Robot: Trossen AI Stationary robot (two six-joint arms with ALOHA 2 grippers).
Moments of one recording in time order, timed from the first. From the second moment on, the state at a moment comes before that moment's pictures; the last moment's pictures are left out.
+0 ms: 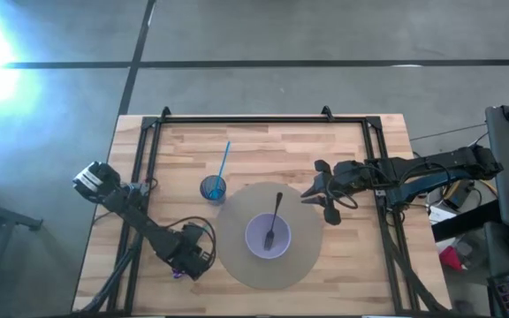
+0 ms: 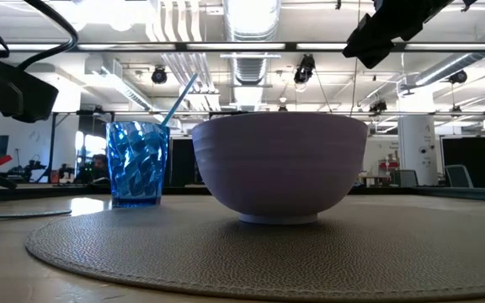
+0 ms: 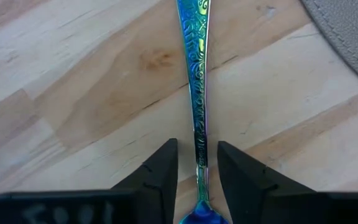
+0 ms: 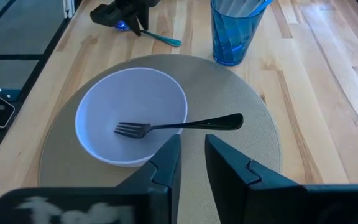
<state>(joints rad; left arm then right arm) -0.69 1.67 0.95 -0.79 -0.08 -1.76 0.11 1.05 0.79 -0.36 -0.03 0.11</state>
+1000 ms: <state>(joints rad) -0.70 1.61 0.95 -0.82 -0.09 -1.66 0.11 1.05 0.79 -0.36 -0.03 0.11</state>
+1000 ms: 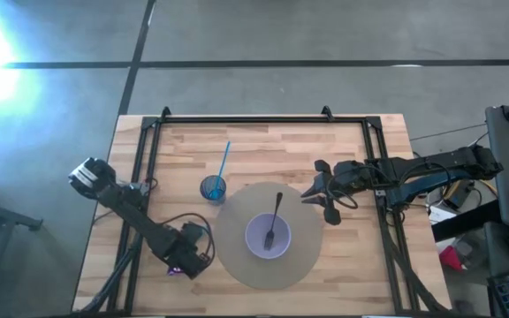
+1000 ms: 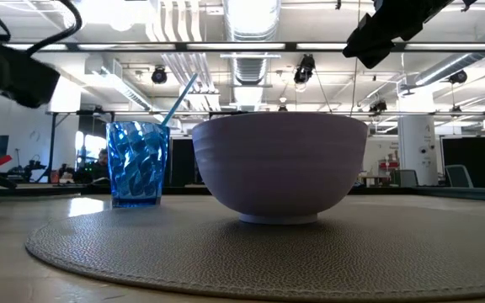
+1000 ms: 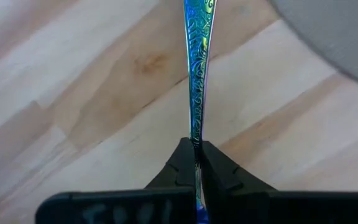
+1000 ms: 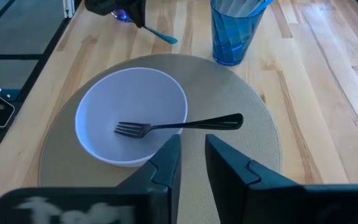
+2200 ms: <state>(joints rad) -0.67 1.47 1.12 -0.64 -0.94 -1.03 0.19 1.05 0.79 -0.36 -0.03 0.17</state>
